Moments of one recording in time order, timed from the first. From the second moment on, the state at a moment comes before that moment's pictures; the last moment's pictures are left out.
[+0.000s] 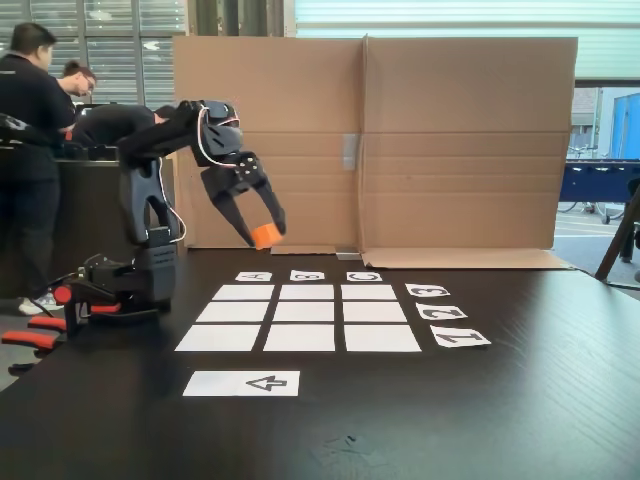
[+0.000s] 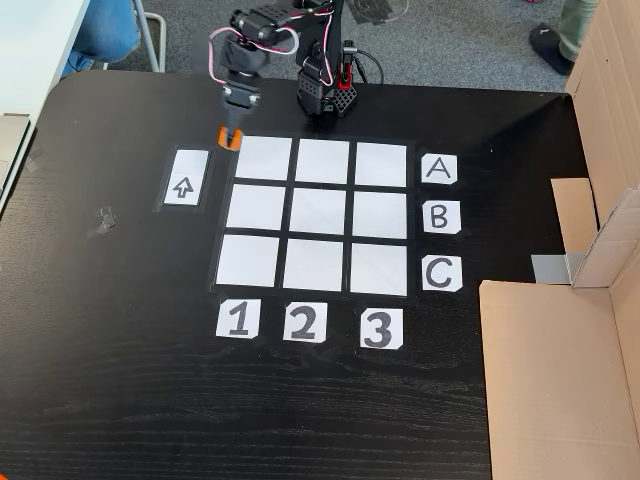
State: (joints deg) arm 23.7 102.0 82.8 86.2 54.8
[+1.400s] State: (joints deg) arm -26.1 74.7 82.3 77.4 81.9
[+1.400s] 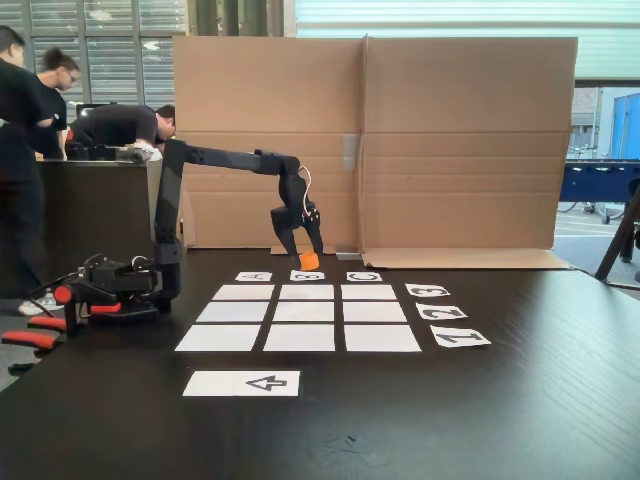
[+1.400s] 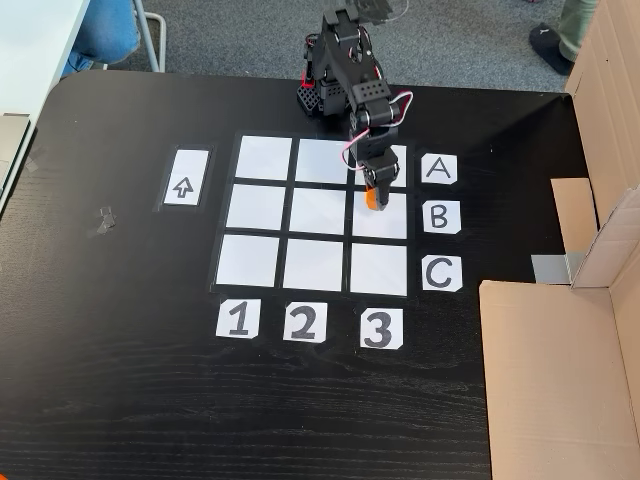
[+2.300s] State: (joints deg) arm -27.2 64.3 81.8 75.8 85.2
